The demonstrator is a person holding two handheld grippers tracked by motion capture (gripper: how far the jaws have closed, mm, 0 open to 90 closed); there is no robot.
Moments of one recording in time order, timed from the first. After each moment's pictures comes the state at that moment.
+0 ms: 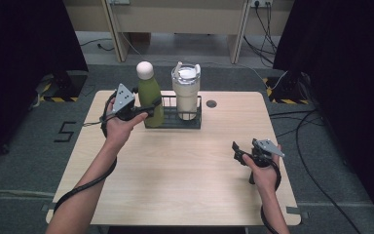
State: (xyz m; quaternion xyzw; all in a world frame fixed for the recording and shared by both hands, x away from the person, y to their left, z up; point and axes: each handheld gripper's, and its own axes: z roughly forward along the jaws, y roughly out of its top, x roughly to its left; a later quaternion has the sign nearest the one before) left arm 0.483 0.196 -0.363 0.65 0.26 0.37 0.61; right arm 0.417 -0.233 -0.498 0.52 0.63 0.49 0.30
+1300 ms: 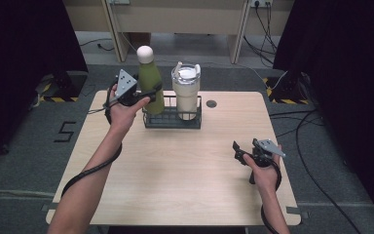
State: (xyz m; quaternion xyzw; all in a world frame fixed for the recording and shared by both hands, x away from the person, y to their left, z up) left arm 0.517 0.191 -0.344 0.63 0.28 0.38 0.62; right arm 0.417 -0.235 -0.497 0.53 0.62 0.50 0.30
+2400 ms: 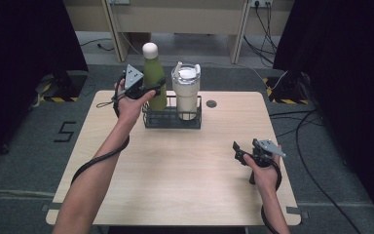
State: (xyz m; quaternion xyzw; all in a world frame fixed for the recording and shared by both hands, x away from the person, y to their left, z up) left arm 0.555 0.182 -0.357 0.63 0.31 0.38 0.60; right arm 0.418 -0.236 -0.499 0.53 0.62 0.50 0.30
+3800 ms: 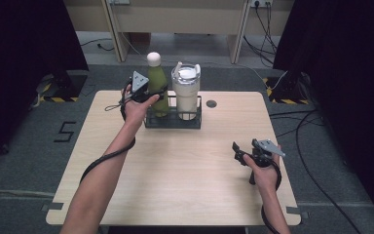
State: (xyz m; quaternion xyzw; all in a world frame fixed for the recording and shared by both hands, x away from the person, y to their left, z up) left arm 0.579 0.176 -0.398 0.64 0.35 0.35 0.58; right arm 0.419 -0.236 -0.501 0.53 0.63 0.50 0.29
